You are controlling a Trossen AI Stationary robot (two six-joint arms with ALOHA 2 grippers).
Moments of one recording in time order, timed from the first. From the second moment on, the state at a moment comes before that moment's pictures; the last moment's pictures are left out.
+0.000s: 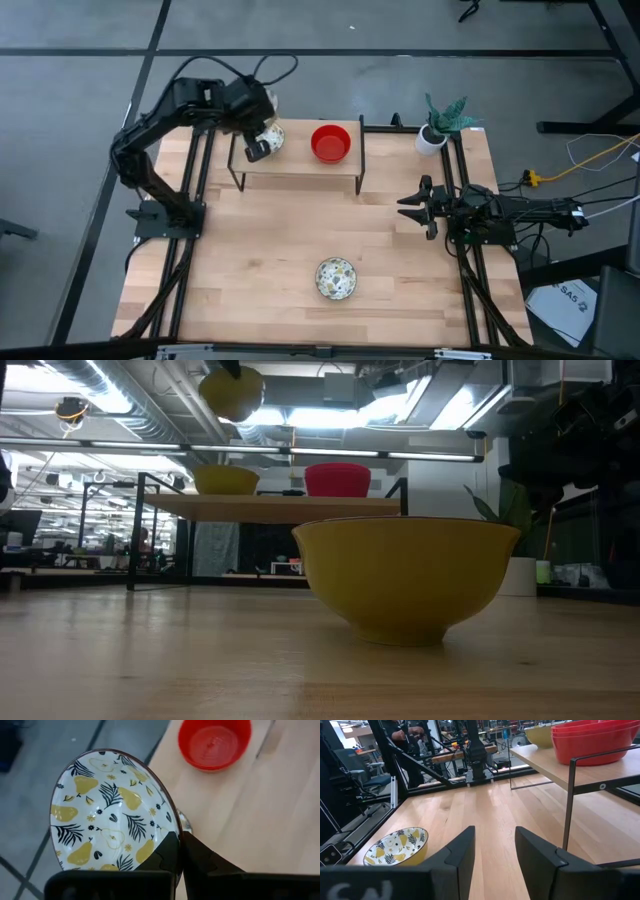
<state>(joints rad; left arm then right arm) 0.31 1.55 2.11 -1.57 -0.32 -0.01 0.00 0.10 0.01 0.02 0.03 0.18</state>
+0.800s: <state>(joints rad) 0.18 1.45 1.85 -1.56 -0.53 -0.17 0.00 0.10 0.01 0.02 0.03 0.17</state>
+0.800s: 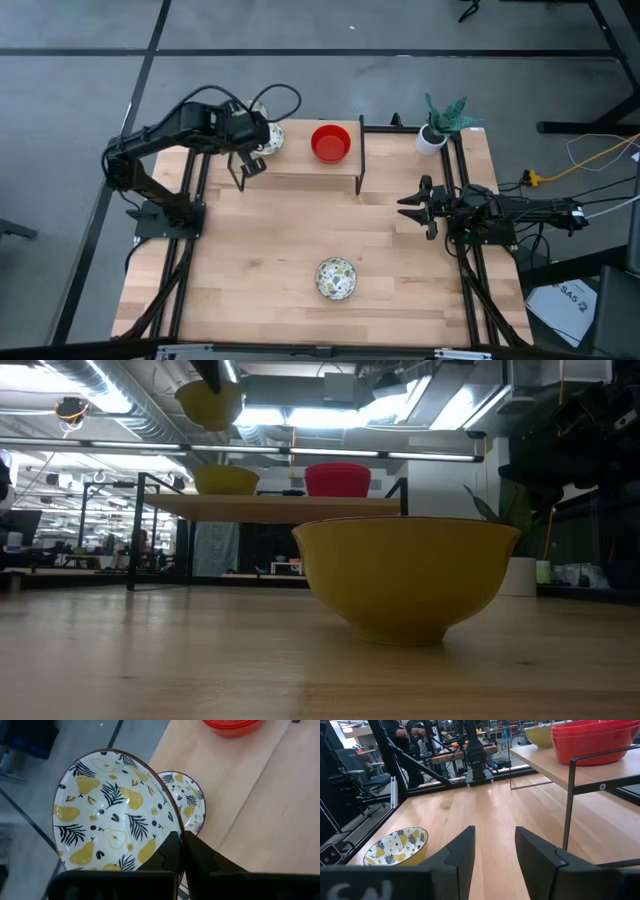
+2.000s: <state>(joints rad) 0.26 1.54 1.85 -1.48 -0.45 0.20 0.00 0.10 0.01 0.02 0.03 0.18</state>
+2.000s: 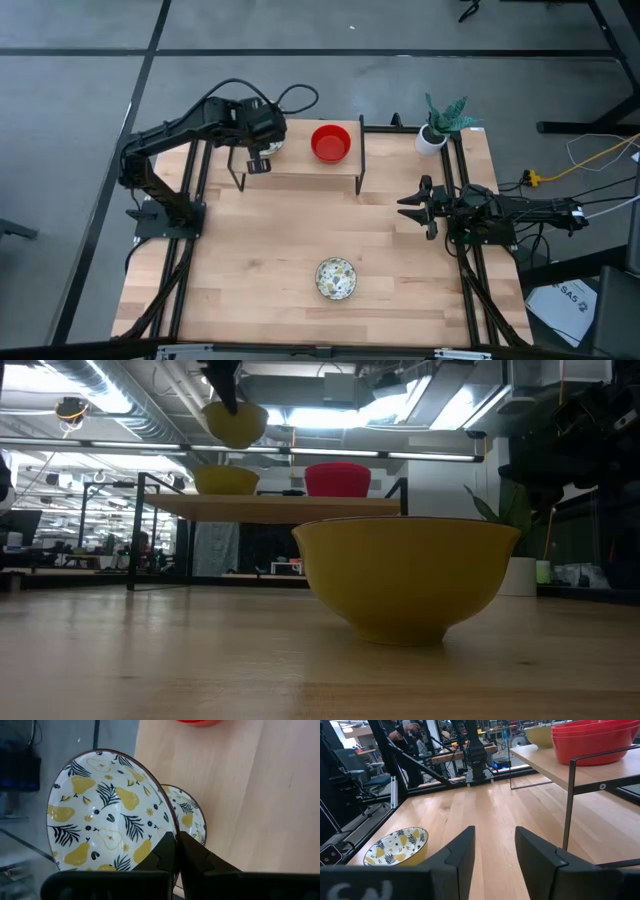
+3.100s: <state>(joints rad) 0.31 1.61 1.72 -1.49 -0.36 0.10 0.00 0.10 0.01 0.02 0.03 0.18</state>
